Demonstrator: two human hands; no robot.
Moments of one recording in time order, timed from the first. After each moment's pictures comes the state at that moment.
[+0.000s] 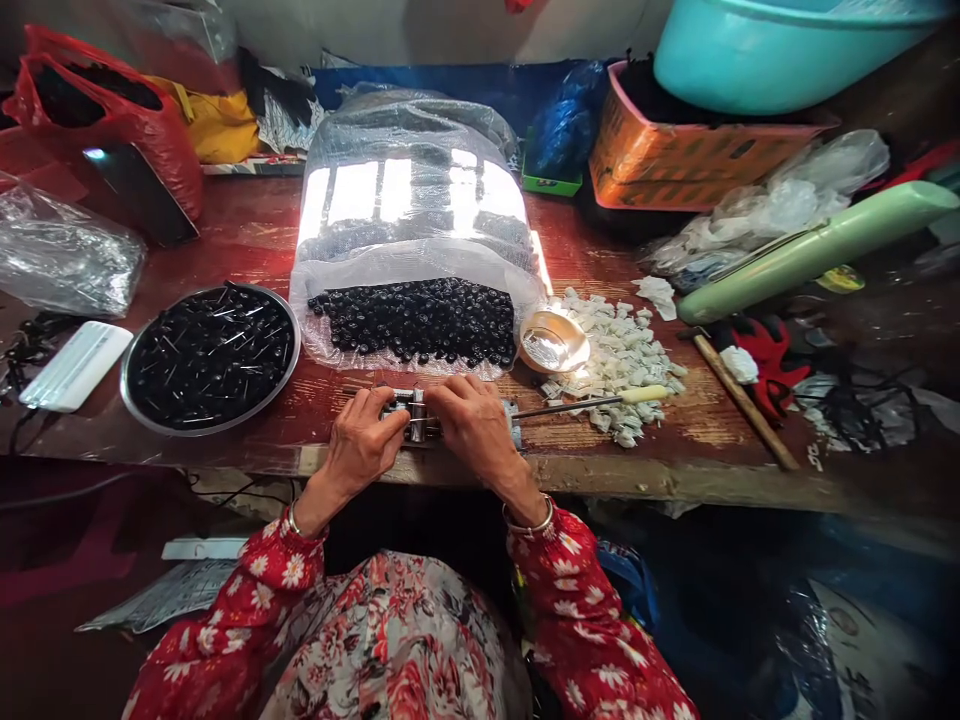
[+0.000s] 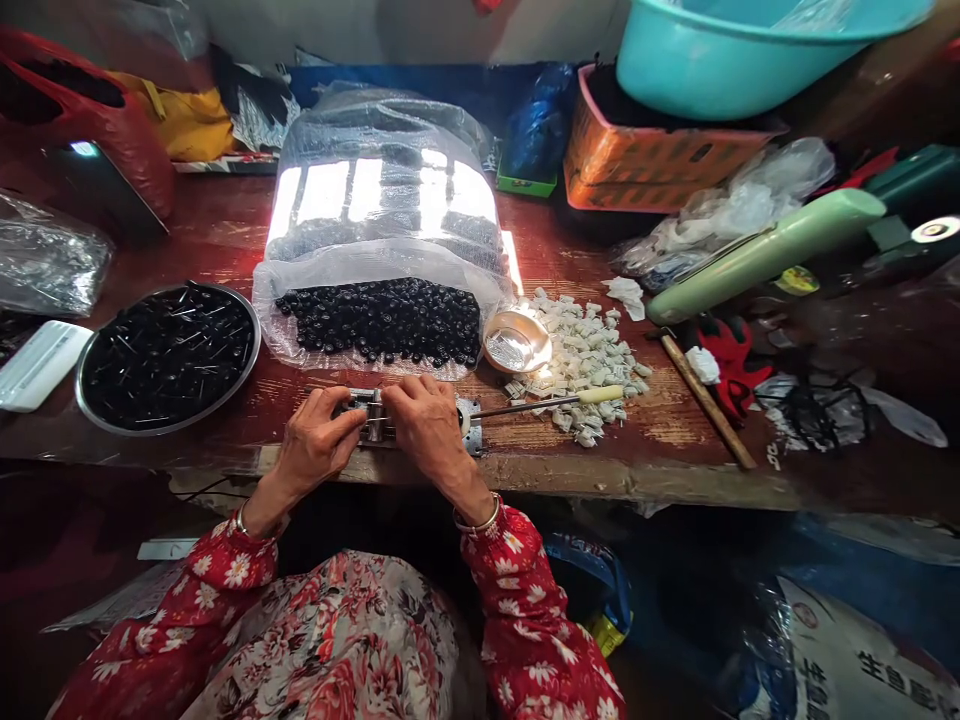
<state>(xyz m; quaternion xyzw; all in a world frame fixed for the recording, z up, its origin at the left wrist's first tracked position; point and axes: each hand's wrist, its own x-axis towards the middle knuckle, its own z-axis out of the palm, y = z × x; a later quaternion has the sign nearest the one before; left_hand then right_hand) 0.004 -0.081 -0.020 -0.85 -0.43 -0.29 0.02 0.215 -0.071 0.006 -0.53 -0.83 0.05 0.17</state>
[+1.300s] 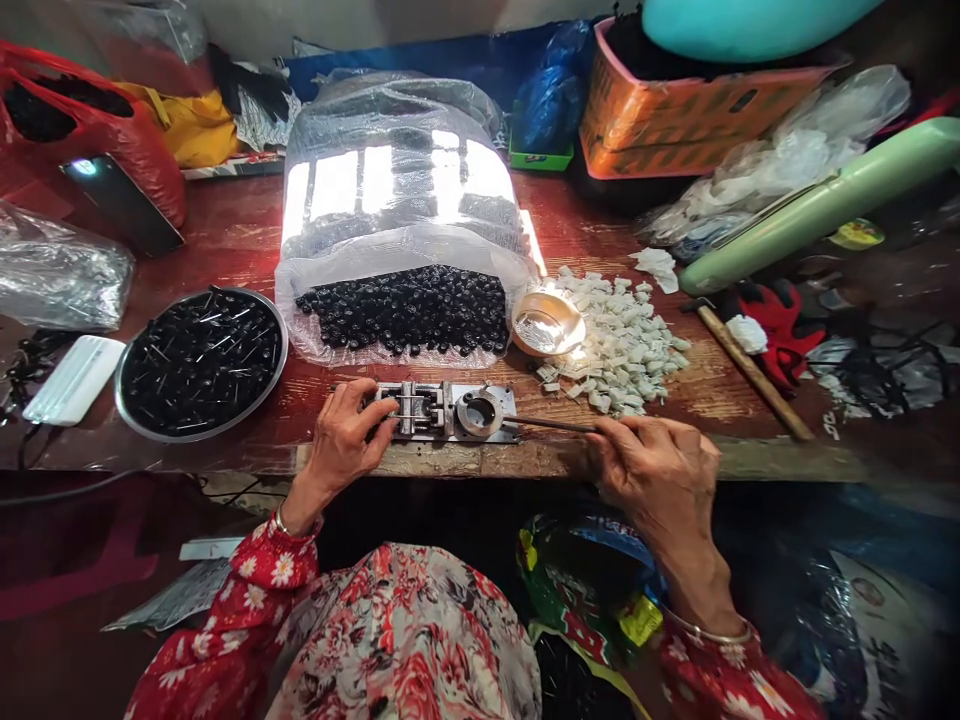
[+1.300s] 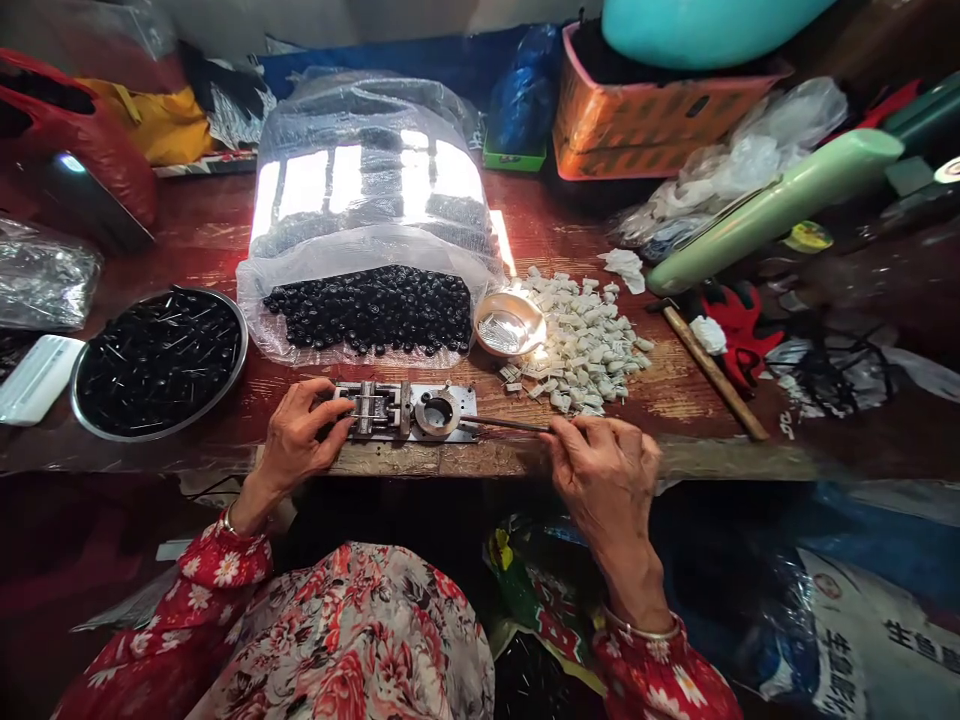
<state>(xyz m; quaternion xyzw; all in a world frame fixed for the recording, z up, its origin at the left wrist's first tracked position) -0.008 -0.079 -0.015 -0.84 -0.44 -0.31 -0.05 0.390 -0.169 -0.013 -0.69 -0.69 -0.15 0.14</state>
